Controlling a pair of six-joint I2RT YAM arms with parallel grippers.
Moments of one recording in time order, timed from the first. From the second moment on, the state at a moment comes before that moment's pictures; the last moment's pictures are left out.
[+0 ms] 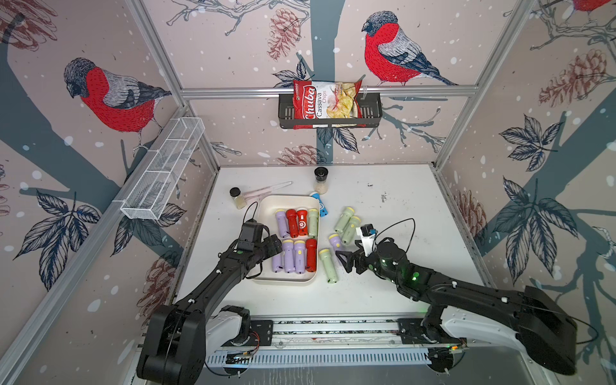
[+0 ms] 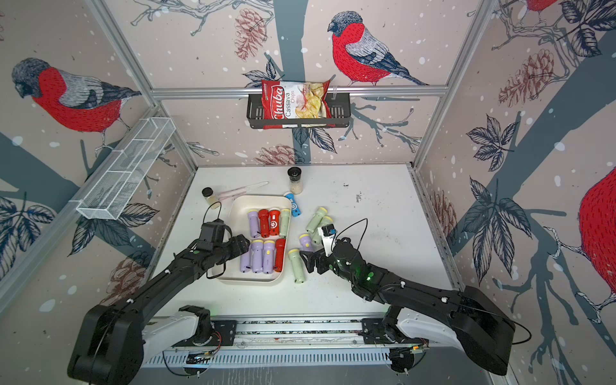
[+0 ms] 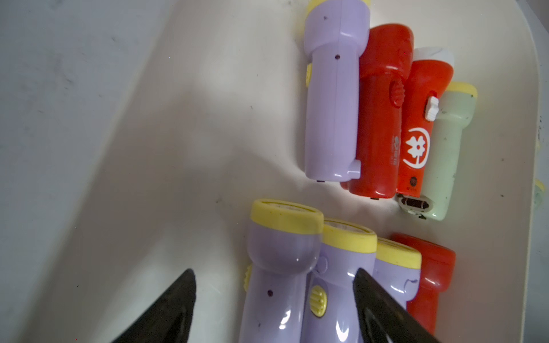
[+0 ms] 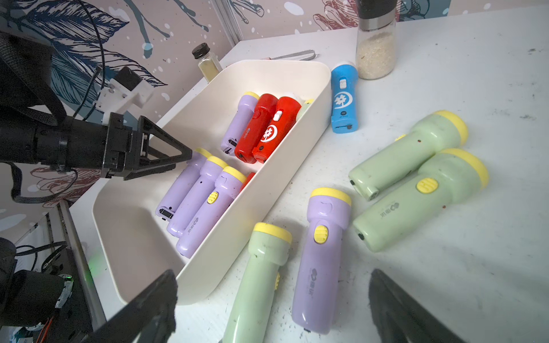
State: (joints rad) left arm -0.21 1.12 0.50 -0.31 0.13 -0.61; right arm 0.96 1.06 0.39 0.27 0.07 0.39
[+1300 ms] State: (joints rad) left arm -0.22 1.03 0.58 -0.33 0.18 -0.55; right arm 0.90 1.05 0.43 0.22 0.13 0.38
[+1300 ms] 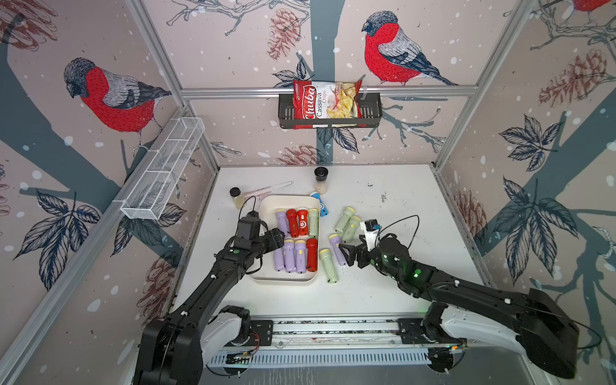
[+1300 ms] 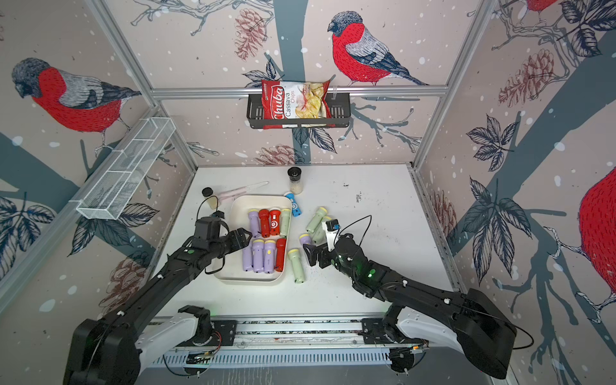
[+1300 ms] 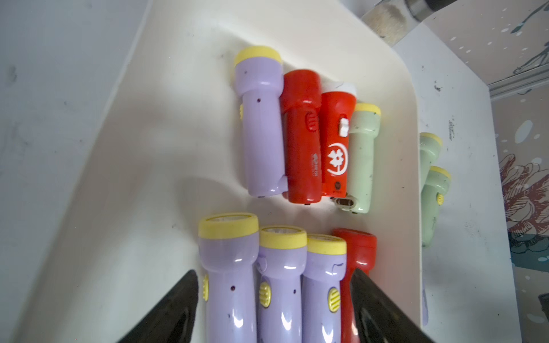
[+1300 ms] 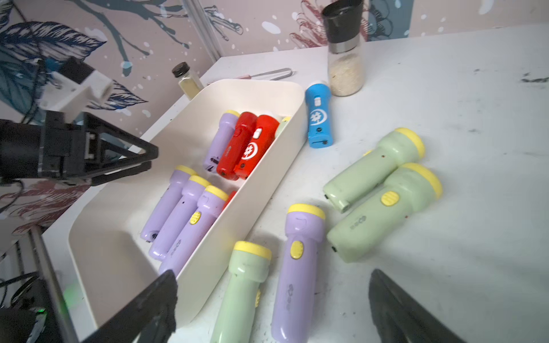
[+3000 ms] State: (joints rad) left arm -0.79 2.08 1.65 -0.57 0.06 -0.37; right arm 0.28 0.94 0.29 0.09 -0.08 0.44
